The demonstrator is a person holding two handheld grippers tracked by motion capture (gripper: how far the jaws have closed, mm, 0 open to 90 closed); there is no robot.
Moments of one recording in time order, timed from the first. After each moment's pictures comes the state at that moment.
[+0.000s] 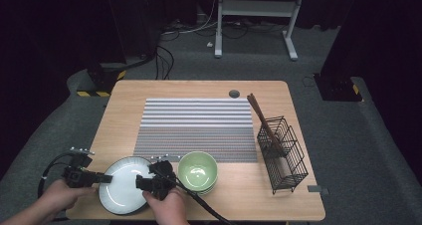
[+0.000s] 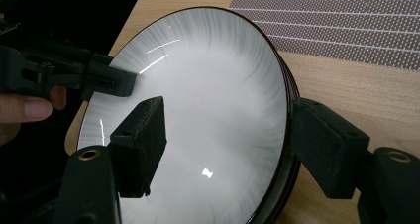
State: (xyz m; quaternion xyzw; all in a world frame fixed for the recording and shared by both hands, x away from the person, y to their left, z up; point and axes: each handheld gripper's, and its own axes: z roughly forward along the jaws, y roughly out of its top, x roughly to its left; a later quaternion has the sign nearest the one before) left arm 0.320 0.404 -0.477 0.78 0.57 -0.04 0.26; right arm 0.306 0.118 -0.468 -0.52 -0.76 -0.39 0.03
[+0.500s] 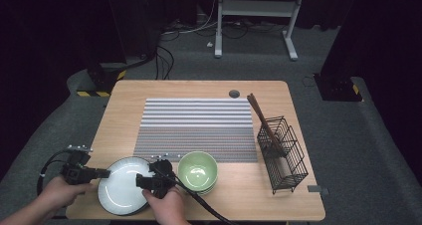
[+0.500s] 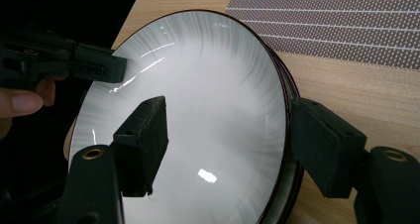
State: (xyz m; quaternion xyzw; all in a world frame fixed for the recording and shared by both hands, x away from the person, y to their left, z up) left arm 0.322 0.405 -0.467 0.78 0.56 -0.01 0.28; right arm 0.311 0.121 -0.474 -0.53 -0.75 -0.39 0.04
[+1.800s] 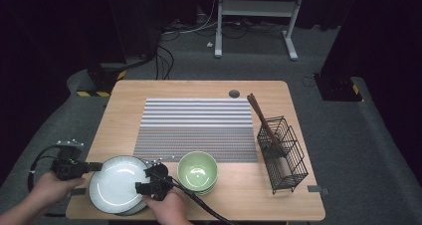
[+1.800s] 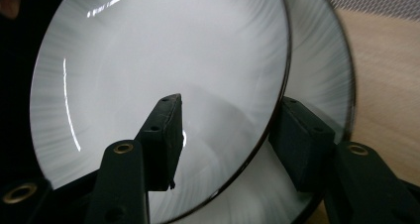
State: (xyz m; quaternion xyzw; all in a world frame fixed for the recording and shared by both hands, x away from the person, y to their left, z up) left arm 0.323 0.421 -0.444 0.78 0.55 0.04 0.29; right arm 0.310 0.129 -0.493 -0.47 -0.80 -0.36 0.09
